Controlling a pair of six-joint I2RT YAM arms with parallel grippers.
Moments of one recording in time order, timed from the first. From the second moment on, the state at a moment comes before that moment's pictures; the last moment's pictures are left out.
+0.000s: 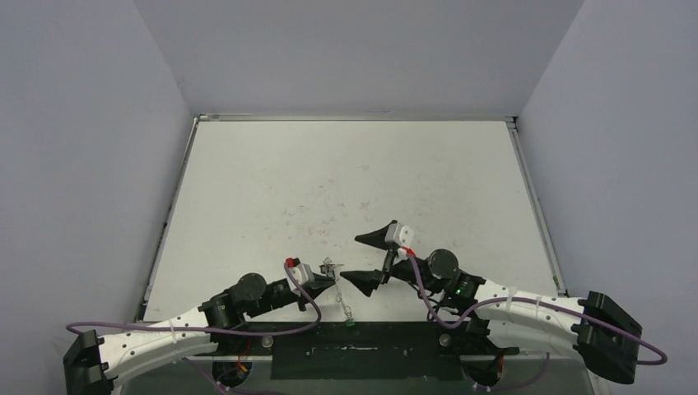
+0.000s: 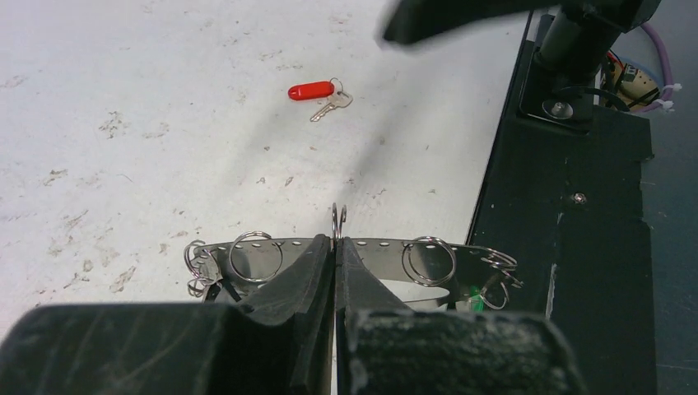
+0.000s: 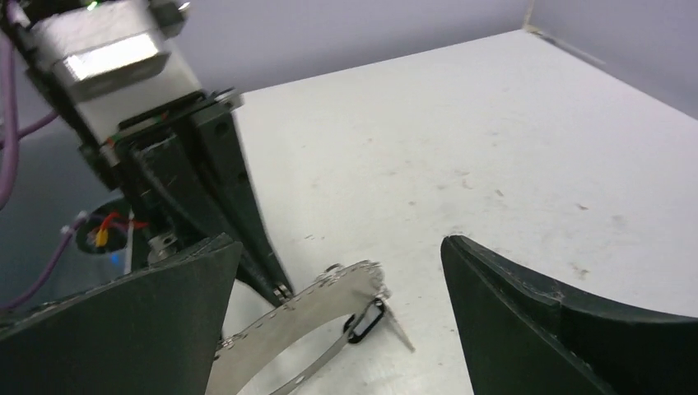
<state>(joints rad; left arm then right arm) -1.11 0.46 0.08 0.29 0.06 -0.04 1.07 0.97 0.28 0.74 -0.19 0.05</state>
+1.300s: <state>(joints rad) -1.11 0.47 0.12 0.21 0.05 -0.07 0.65 1.01 0.41 -0.41 0.32 0.78</state>
